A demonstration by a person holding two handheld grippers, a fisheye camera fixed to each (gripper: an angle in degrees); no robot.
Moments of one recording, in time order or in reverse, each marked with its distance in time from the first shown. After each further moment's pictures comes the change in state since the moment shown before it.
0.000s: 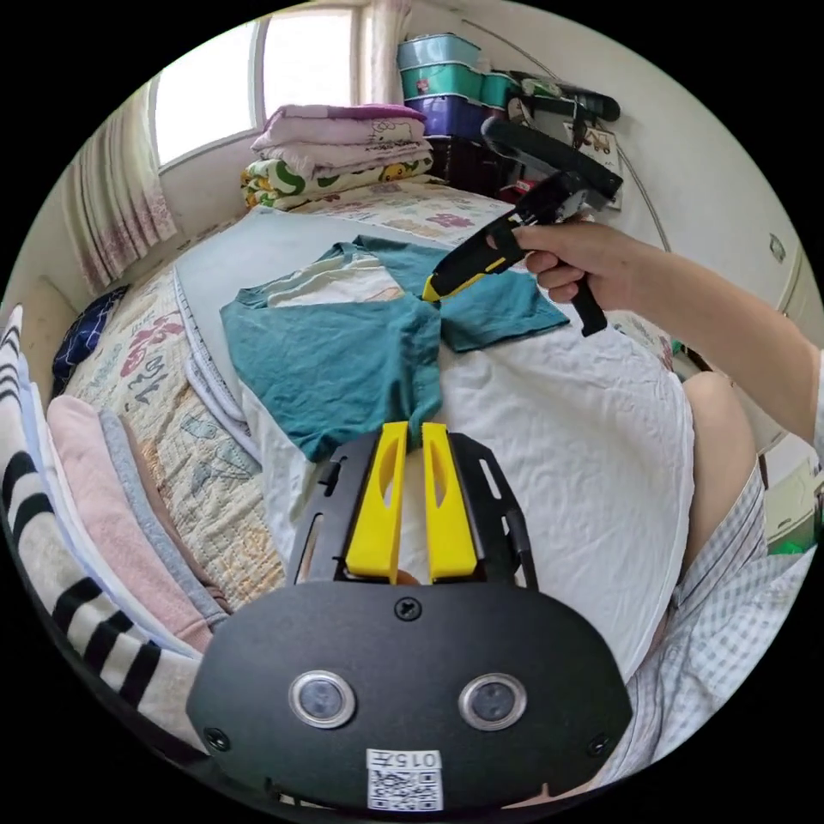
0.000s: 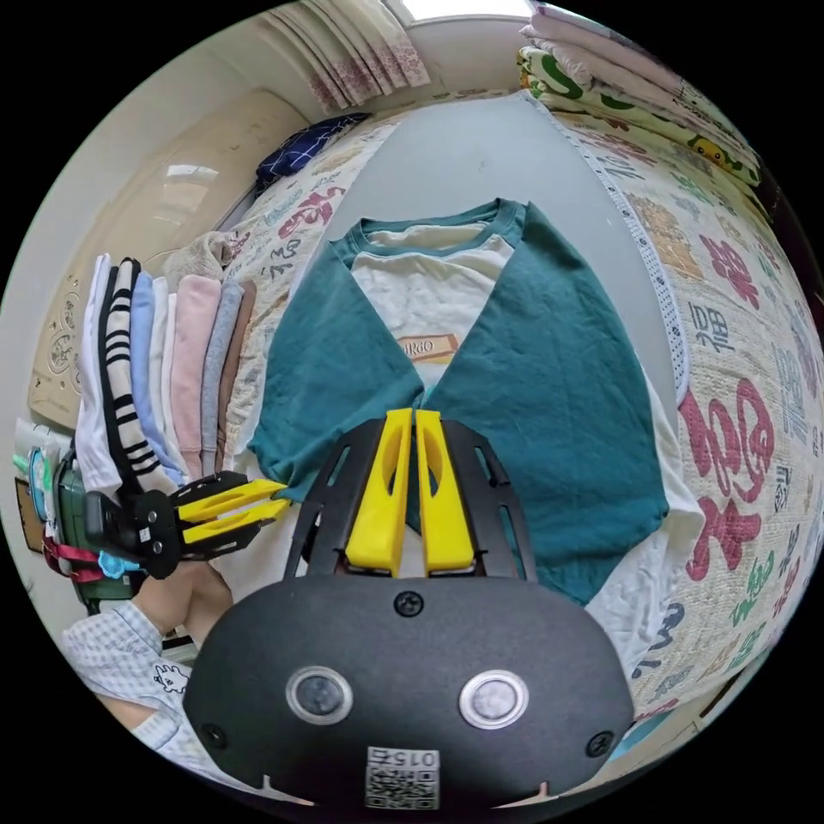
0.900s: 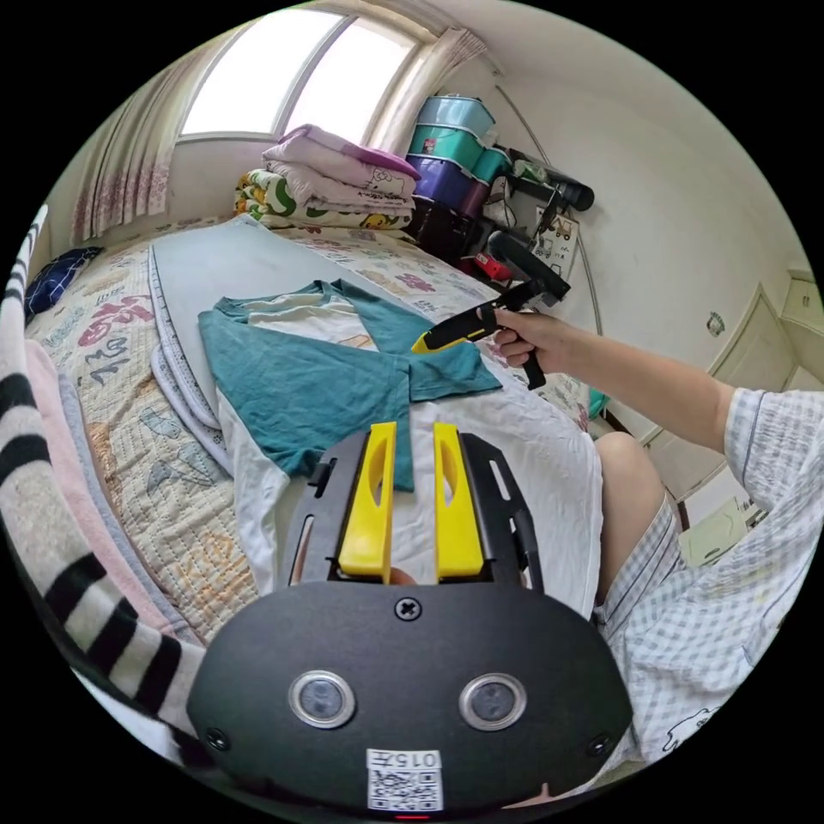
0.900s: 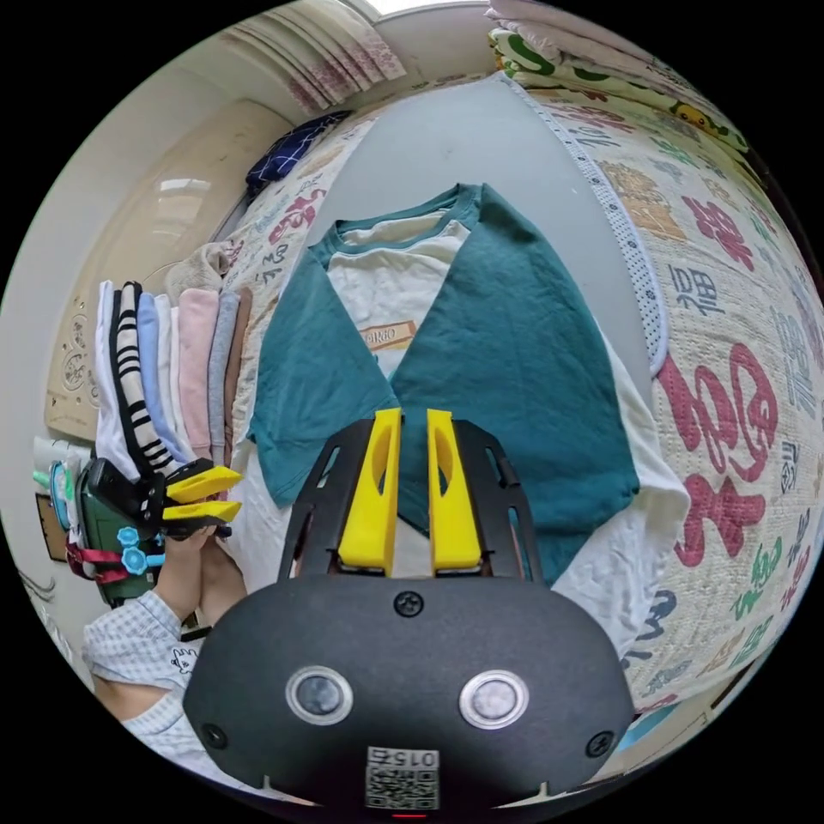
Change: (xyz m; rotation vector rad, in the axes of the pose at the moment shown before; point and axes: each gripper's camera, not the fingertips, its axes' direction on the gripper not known) left arm -0.067 0.023 0.017 0.106 0.300 -0.061; right arm -0.029 -0.011 -0.102 -0.067 -0.057 0.045
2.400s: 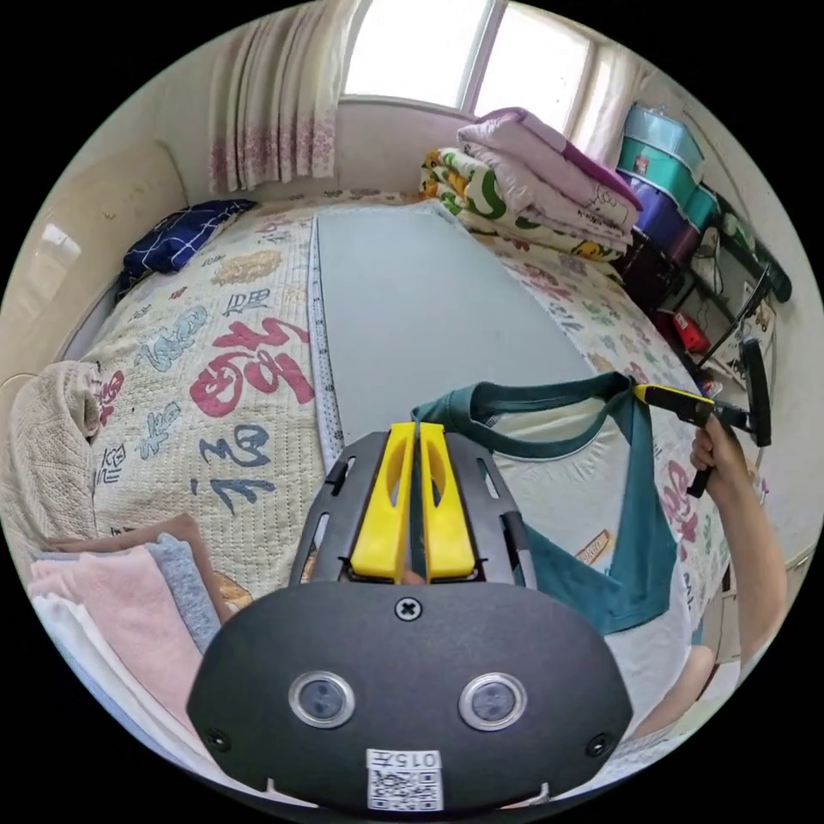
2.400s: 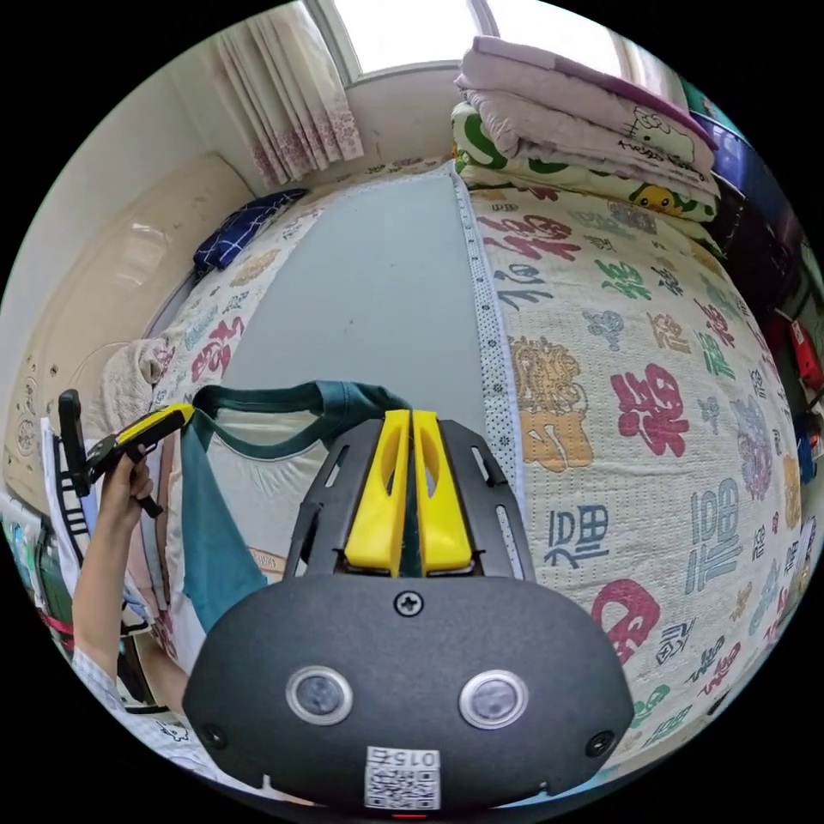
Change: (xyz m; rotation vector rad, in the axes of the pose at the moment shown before) left arm -0.201 -0.235 -0.012 0.022 -0.486 -0.376; right arm 0.006 -0.013 -0.132 0.300 0.206 0.025
